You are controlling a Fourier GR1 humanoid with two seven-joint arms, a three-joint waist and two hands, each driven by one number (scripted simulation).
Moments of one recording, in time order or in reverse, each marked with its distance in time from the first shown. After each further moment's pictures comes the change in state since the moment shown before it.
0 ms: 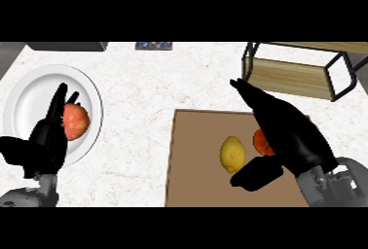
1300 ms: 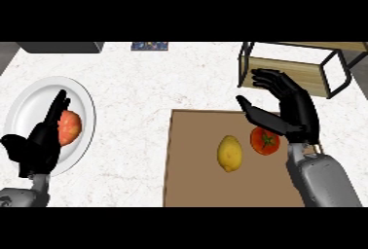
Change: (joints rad) left arm 0.003 0.075 0.002 0.150 0.056 -0.081 -0.093; right arm 0.277 0.335 -0.409 0.394 -0.261 -0.432 -0.977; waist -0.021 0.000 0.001
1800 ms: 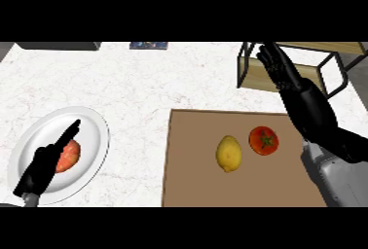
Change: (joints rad) left arm 0.078 0.139 -0.129 0.128 -0.068 -0.172 0.042; right arm -0.079 -0.143 0.062 -0.089 -0.066 0.307 -0.225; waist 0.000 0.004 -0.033
